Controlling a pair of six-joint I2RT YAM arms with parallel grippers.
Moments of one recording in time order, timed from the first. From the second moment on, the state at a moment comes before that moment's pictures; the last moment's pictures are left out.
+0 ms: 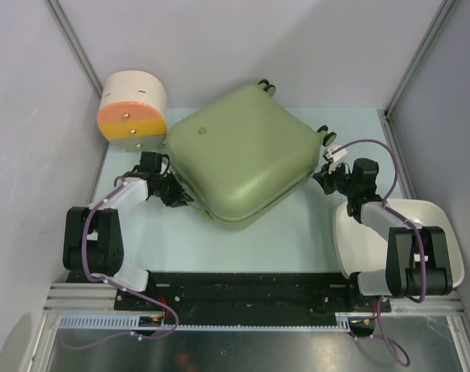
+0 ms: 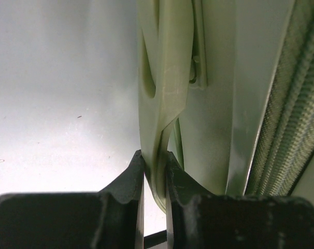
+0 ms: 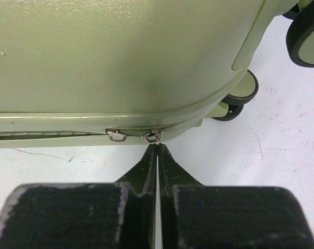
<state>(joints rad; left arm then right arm) -0.08 1.52 0.90 -0.48 0.33 -0.70 0.02 1.38 0.60 0.38 -0.55 -0.28</state>
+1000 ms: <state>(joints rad) 0.05 1.44 0.83 -0.59 0.39 -0.57 0.14 1.29 0.48 0.45 -0.56 -0.25</state>
